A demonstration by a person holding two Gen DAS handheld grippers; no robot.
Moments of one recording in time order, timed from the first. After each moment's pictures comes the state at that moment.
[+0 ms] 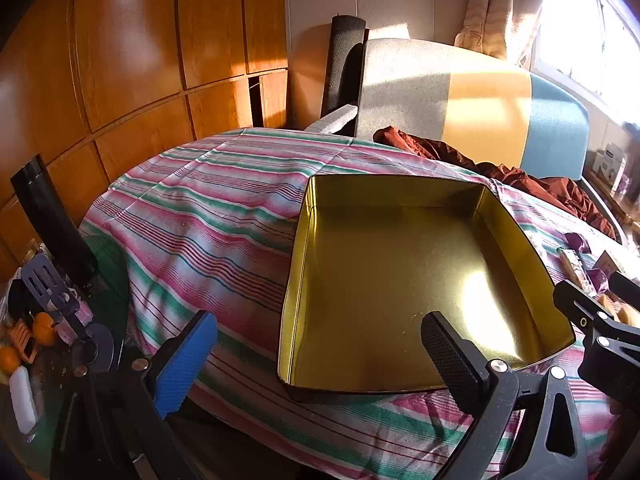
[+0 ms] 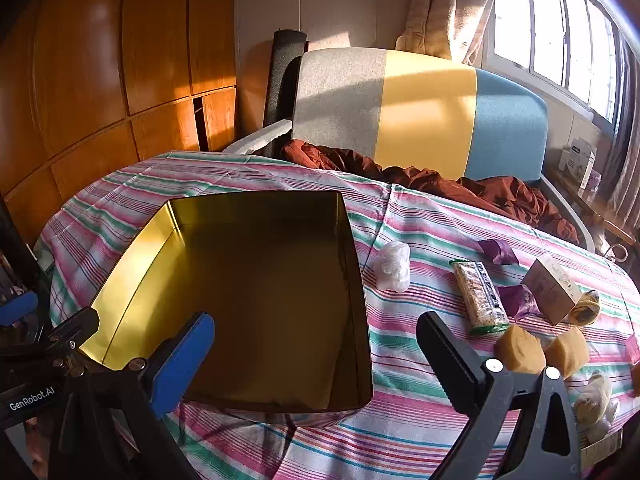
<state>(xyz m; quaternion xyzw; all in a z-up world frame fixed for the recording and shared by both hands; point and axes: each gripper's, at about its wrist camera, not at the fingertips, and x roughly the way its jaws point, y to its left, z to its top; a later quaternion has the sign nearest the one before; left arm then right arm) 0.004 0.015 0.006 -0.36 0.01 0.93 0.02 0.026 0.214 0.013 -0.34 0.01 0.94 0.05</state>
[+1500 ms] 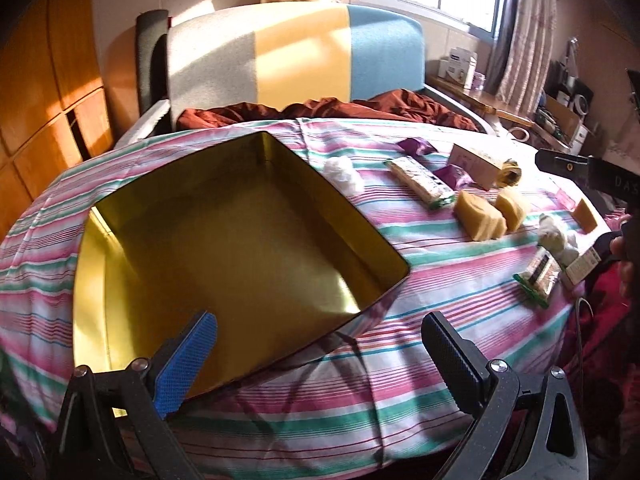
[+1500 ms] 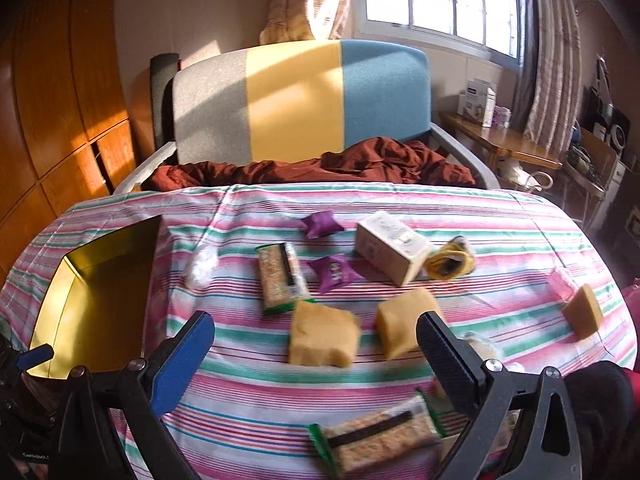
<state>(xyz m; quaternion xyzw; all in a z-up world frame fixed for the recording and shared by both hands) 0.023 0.149 -0.006 -0.40 0.12 0.85 0.32 0.120 0.418 0.053 -0.34 0.11 0.90 0.23</state>
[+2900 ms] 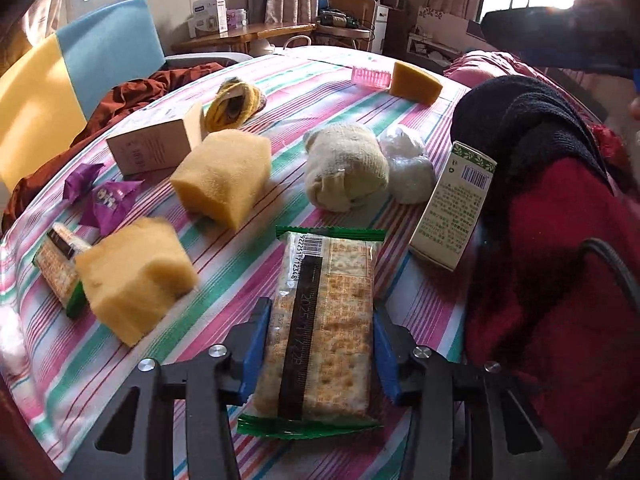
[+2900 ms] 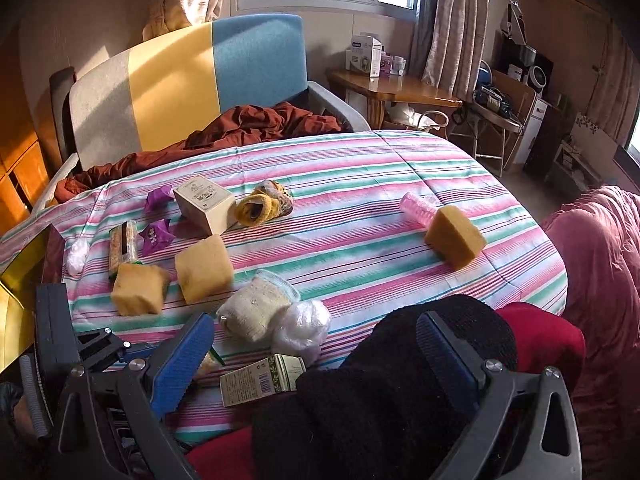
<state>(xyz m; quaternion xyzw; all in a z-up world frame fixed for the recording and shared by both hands) 0.108 0.405 -0.072 -0.36 0.28 0.66 0.59 0.221 0.510 0.039 -0.41 0.14 0.84 0.33</state>
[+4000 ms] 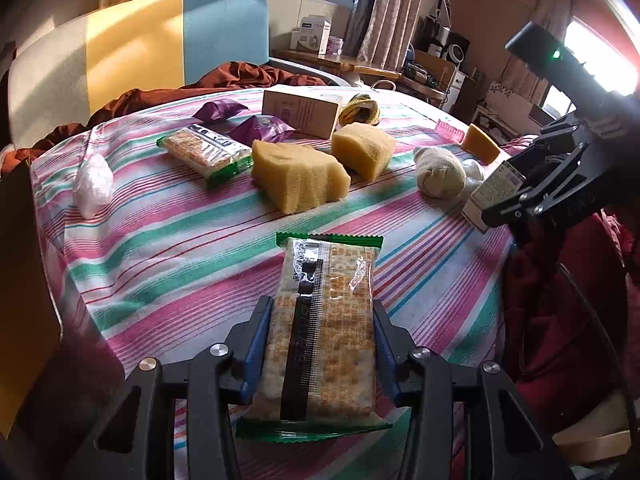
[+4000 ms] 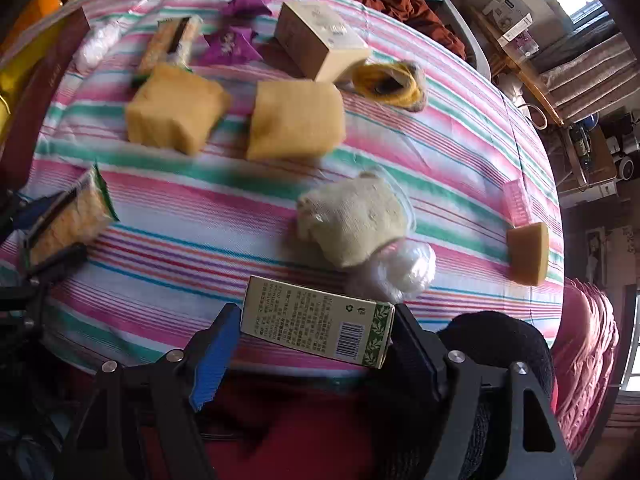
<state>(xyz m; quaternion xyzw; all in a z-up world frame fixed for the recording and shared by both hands) 0.066 0.286 -0.075 -0.38 0.15 0.75 0.52 0.133 0.458 -0.018 -0.64 0.02 0.75 0.18</state>
